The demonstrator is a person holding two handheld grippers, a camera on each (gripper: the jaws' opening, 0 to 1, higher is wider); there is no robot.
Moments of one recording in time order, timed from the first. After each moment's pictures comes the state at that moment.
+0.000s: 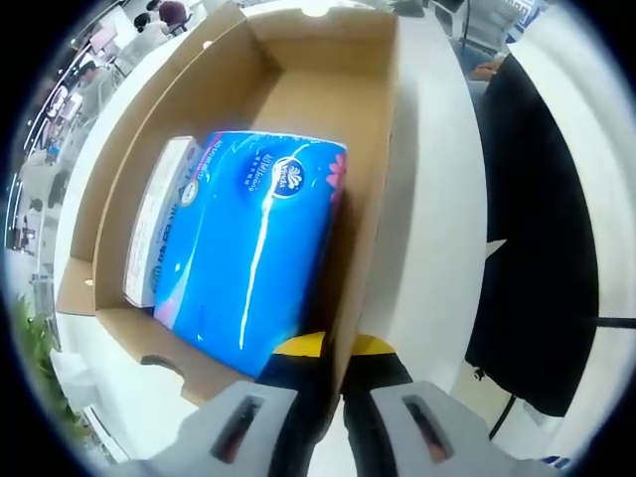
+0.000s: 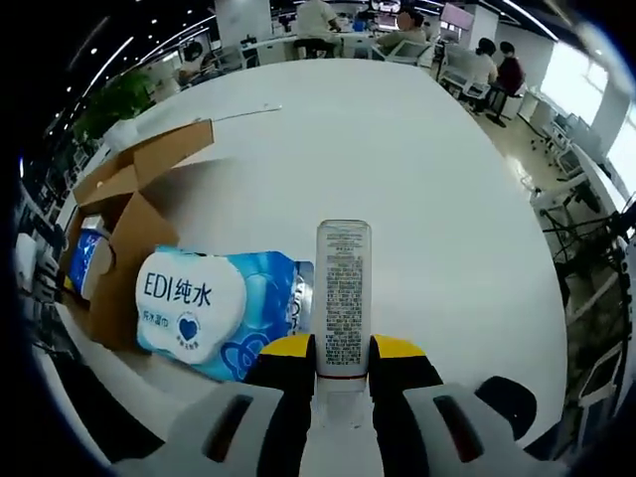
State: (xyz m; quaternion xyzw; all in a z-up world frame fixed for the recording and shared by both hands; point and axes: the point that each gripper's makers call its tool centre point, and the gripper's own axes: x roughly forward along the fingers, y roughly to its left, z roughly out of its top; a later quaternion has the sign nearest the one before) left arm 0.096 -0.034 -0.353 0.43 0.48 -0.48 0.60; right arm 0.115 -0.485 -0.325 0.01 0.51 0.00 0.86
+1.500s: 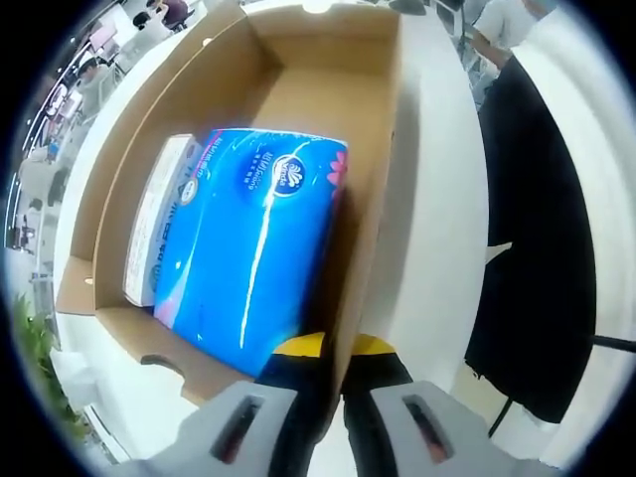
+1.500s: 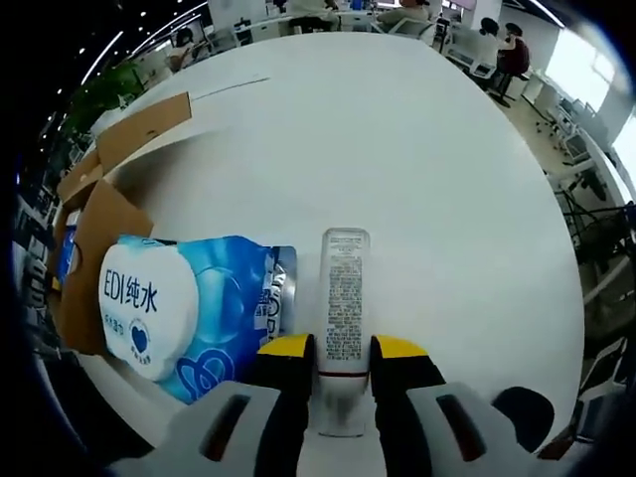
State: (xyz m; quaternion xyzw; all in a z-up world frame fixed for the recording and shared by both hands) left arm 0.096 -0.033 -0.353 0.43 0.48 -0.48 0.59; right arm 0.118 -0.486 -0.359 0.01 0.55 0.01 0.84
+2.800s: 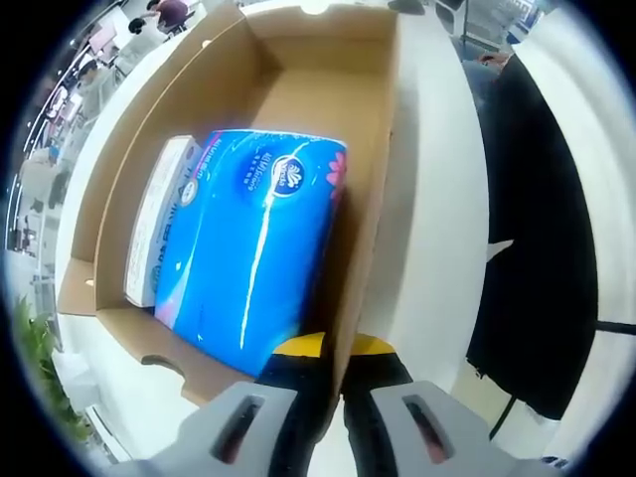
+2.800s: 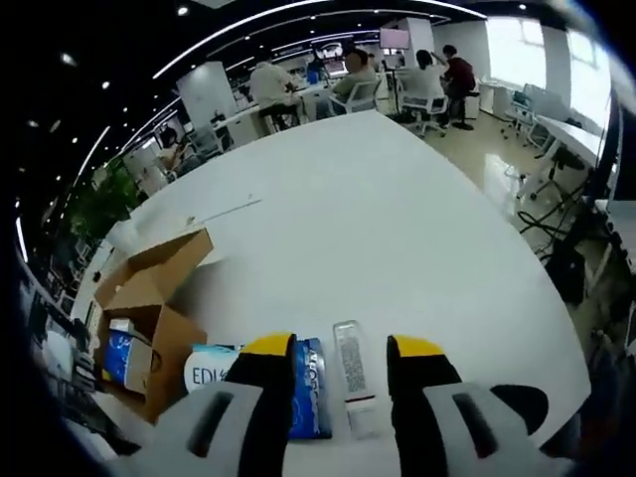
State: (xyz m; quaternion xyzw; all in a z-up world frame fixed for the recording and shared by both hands) left arm 0.096 -0.033 -0.352 0.43 0.48 -0.48 0.60; right arm 0.140 -0.495 -0.257 0.12 0.39 -0.05 0.91
